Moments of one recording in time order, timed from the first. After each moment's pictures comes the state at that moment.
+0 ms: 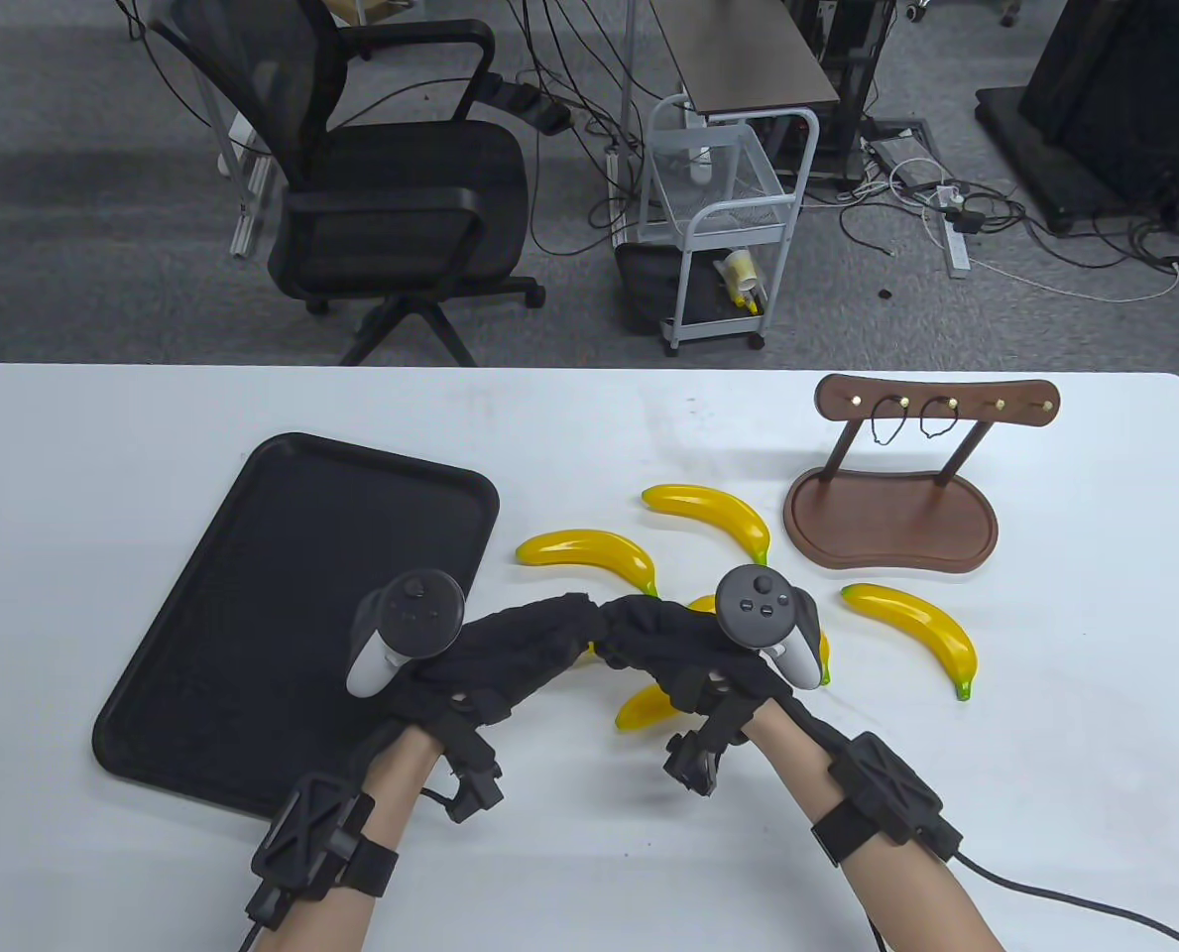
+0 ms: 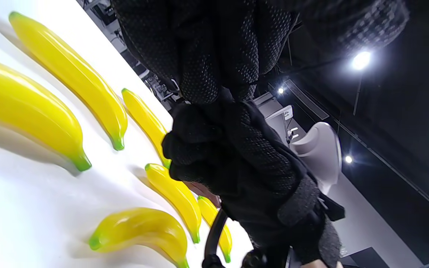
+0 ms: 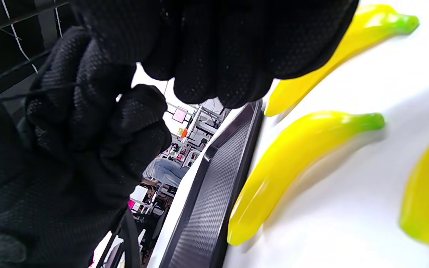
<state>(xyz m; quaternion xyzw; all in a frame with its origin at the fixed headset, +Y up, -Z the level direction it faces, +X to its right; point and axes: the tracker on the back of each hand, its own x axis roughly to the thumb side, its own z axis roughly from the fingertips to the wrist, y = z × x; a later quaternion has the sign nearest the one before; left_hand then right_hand) -0.140 -0.718 -0.302 -0.15 -0.27 0.48 0.82 0.109 -0.743 -0.332 0.23 0.13 0.83 0.48</state>
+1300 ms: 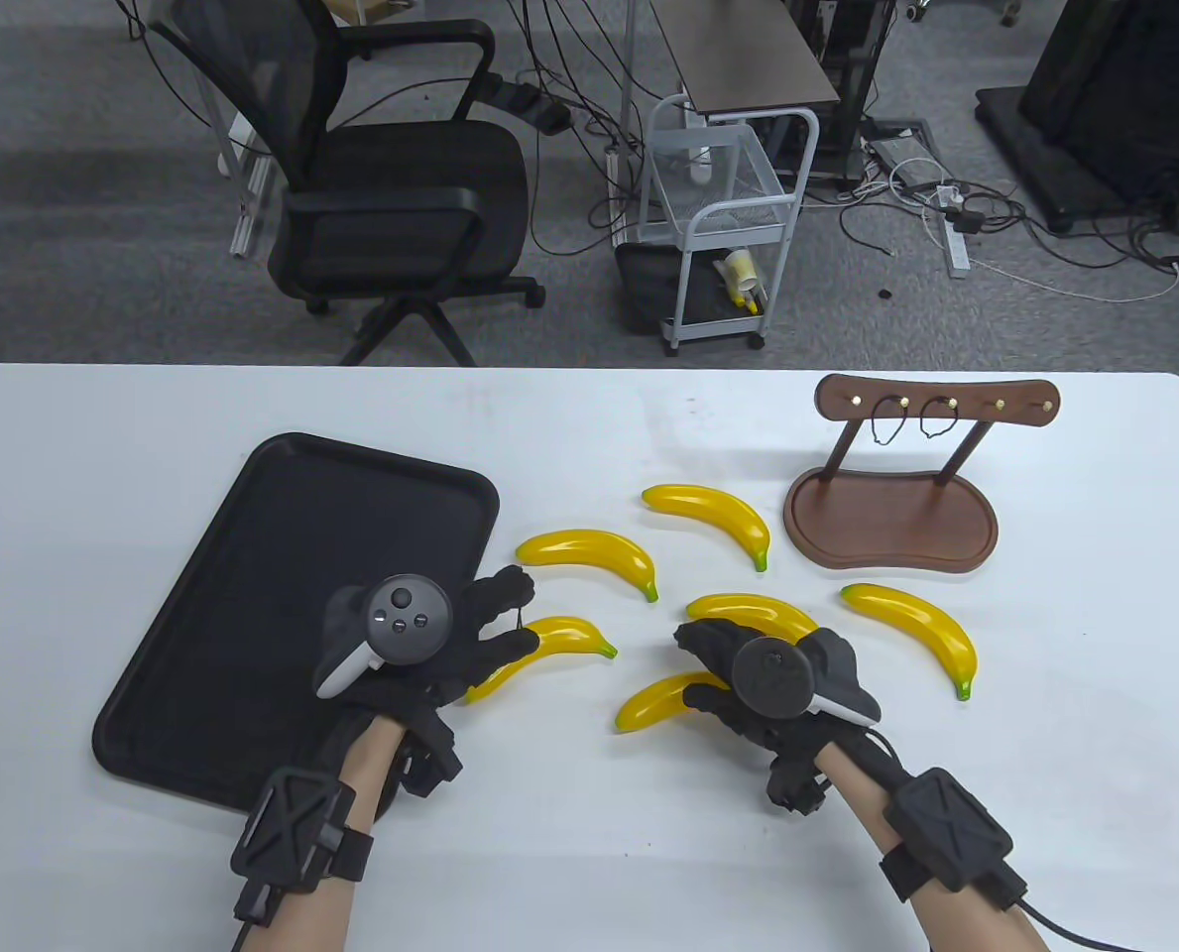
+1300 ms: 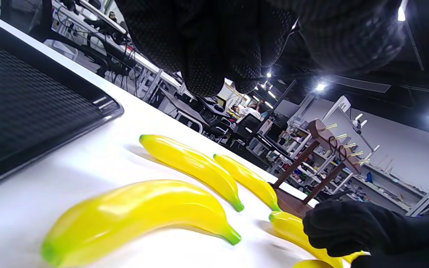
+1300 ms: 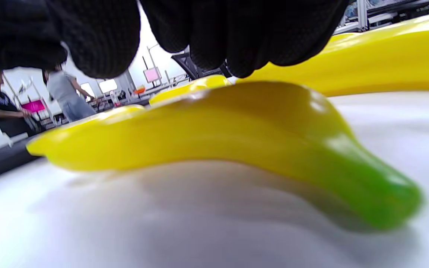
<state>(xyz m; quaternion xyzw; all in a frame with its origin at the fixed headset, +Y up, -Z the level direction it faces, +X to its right) -0.179 -0.728 -0.311 -0.07 -0.19 0.29 0.94 0.163 -0.778 -0.307 0.28 0.05 0.95 0.11</state>
